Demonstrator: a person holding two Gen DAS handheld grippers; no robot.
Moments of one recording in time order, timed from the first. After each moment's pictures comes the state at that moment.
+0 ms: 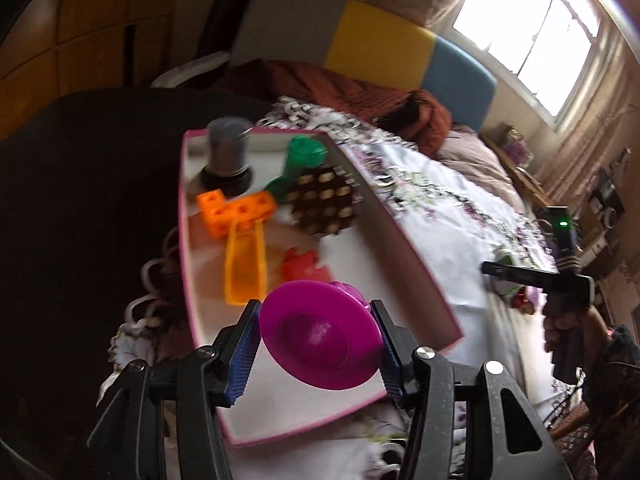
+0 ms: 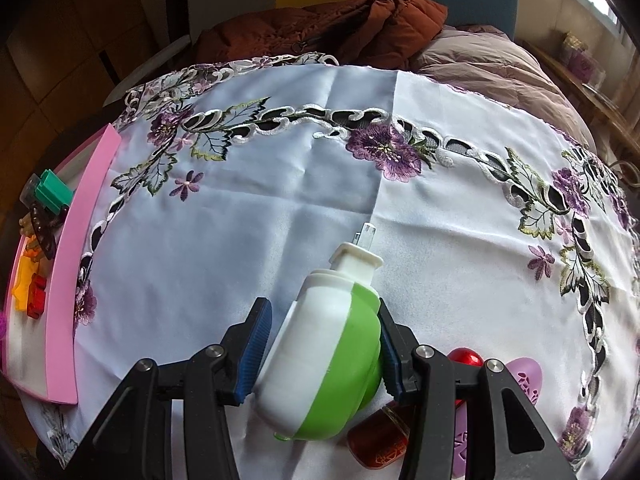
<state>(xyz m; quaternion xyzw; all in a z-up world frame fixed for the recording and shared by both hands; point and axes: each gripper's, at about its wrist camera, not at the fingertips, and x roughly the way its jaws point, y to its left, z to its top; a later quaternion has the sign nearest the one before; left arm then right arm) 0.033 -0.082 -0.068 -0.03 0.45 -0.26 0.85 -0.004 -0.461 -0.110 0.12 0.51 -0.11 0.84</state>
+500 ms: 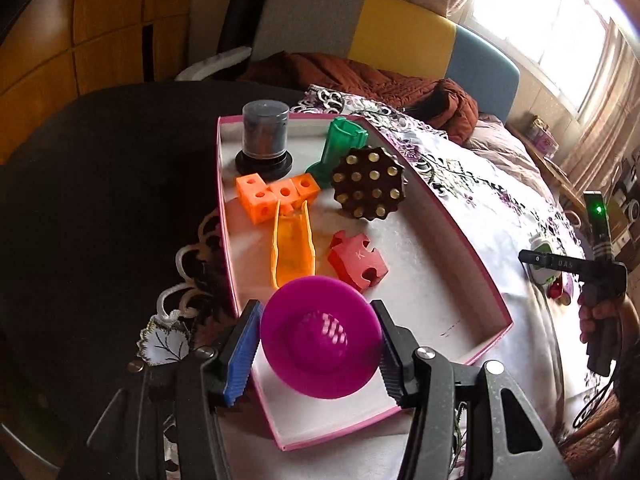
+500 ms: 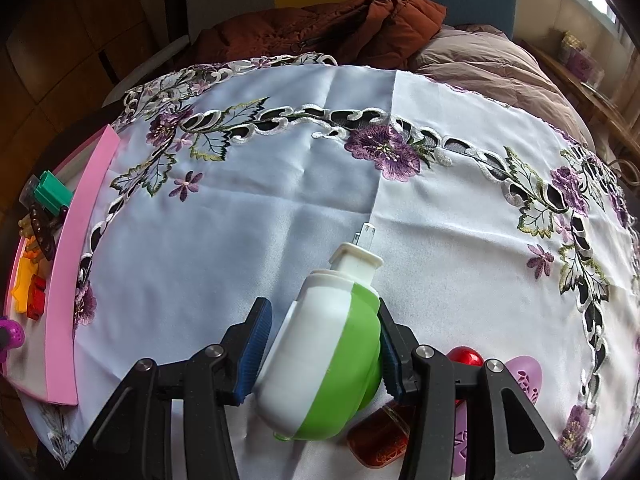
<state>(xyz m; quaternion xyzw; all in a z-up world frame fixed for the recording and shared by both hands) 0.032 -0.073 -0.080 0.00 0.45 -0.22 0.86 -0.004 -0.462 -0.109 0.12 0.51 -0.11 0.84</state>
